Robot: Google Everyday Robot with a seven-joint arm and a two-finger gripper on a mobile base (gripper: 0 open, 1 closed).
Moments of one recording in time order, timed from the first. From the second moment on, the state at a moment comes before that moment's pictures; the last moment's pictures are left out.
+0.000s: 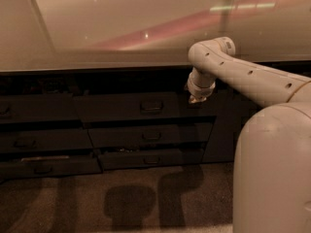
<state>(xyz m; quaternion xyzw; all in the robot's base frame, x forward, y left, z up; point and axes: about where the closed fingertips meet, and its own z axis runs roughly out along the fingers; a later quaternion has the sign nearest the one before) 0.718 -0.175 0.653 -0.78 0.61 -0.08 0.09</state>
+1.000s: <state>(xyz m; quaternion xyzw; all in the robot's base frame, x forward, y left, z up) 0.709 -0.174 0.659 -0.78 0.61 -0.08 0.09</state>
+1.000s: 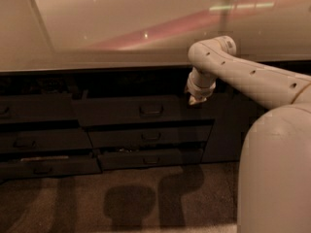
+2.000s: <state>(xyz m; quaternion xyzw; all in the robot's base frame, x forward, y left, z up) 0.701 -0.173 0.664 -0.78 0.61 -0.09 0.09</state>
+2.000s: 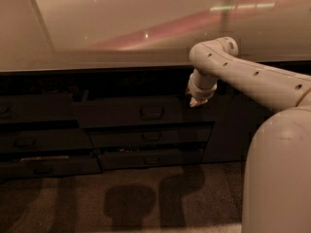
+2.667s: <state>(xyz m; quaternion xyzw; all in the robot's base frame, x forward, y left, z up) 0.694 -0.172 0.663 -0.79 0.60 -0.09 0.10</state>
